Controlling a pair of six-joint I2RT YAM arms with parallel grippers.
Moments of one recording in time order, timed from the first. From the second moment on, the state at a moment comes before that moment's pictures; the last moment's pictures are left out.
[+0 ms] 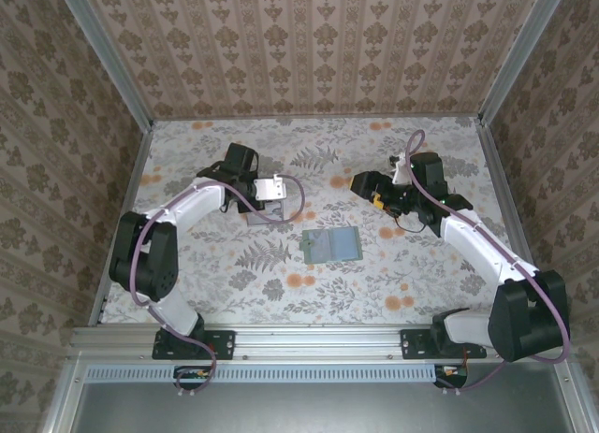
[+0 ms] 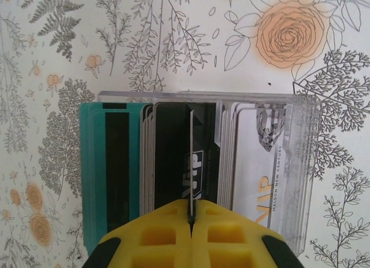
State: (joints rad) left arm -0.42 1.68 1.16 -0.52 0.13 1.13; right arm 0.20 1.28 0.88 -0.25 -0.59 0.71
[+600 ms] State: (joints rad) left arm -0.40 1.69 1.19 -0.48 0.09 1.07; right arm 0.20 1.29 0.88 -0.24 -0.60 0.71
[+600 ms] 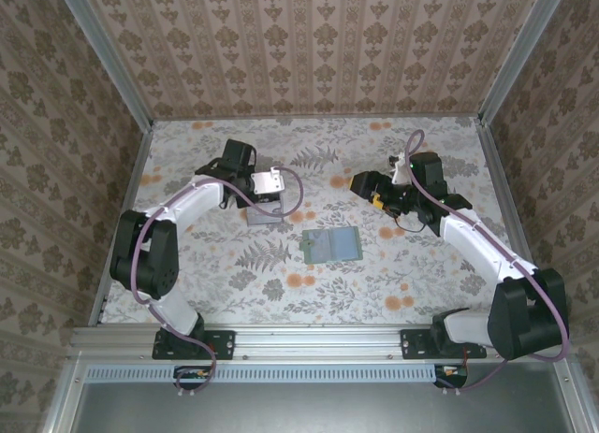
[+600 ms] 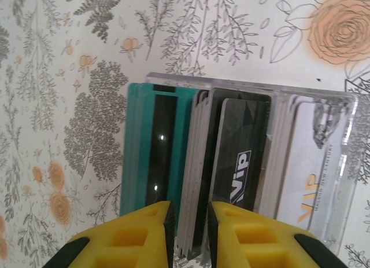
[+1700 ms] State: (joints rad) left arm -0.32 1.33 1.23 -0.32 -0.06 0.25; right arm 0.28 1.30 0.93 -0.33 -0.52 0.63
